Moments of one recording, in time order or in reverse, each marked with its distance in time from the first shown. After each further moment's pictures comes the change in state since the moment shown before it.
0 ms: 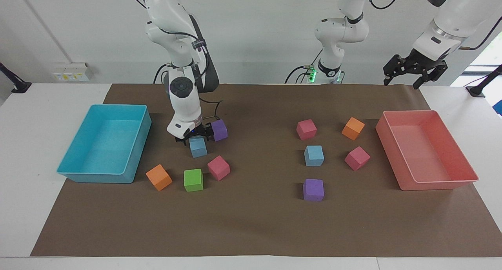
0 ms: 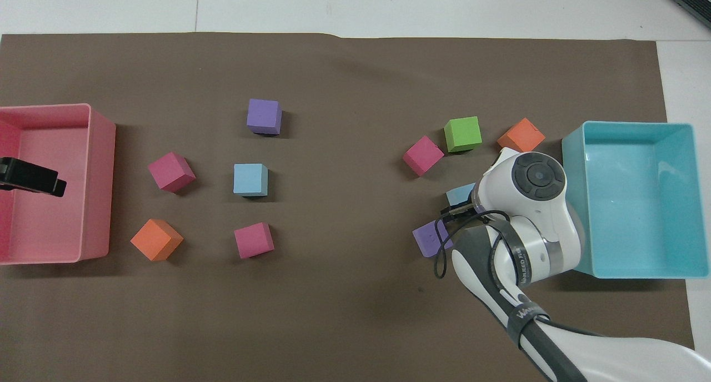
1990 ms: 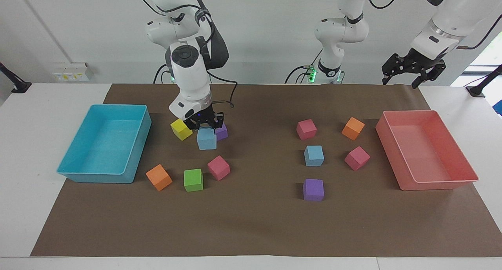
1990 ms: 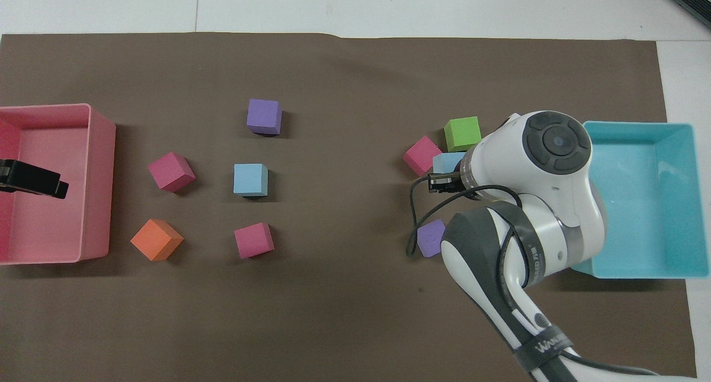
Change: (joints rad) left arm 0.000 -0.006 -0.005 -0.005 0.000 -0.002 0.000; right arm 0.083 -0.043 0.006 0.290 0.061 -0.236 0.287
